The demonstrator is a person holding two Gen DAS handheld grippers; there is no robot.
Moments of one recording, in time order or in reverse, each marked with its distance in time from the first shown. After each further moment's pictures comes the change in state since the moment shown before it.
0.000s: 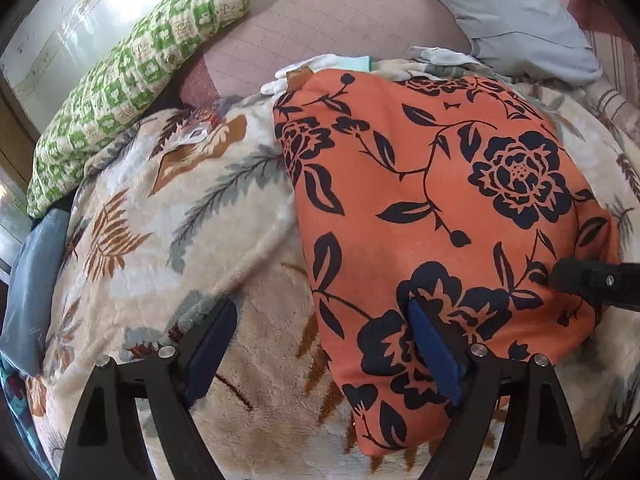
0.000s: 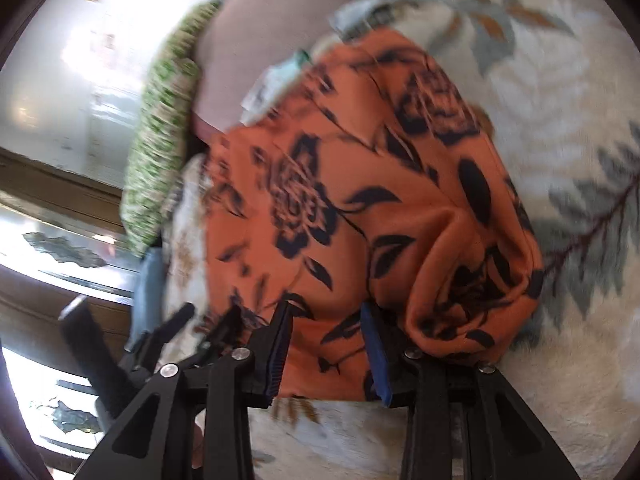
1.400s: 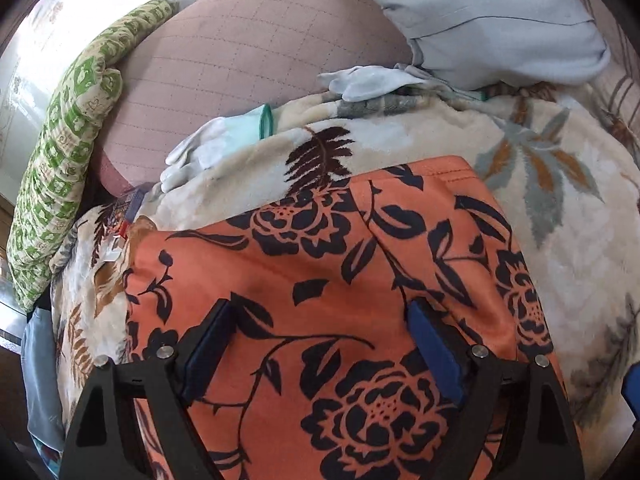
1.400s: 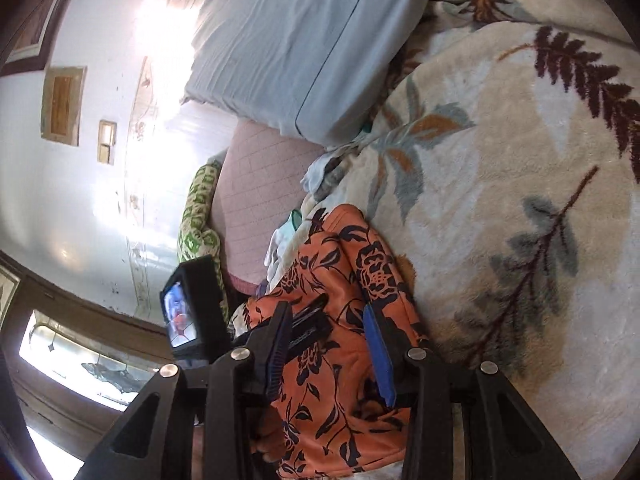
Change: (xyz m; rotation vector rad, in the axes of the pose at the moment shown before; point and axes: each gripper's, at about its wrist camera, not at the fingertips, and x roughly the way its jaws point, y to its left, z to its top) left arm 0.054 -0.124 0.133 0.161 0.030 0.033; right arm -0.095 -0.069 0.019 0.286 -0.442 0.214
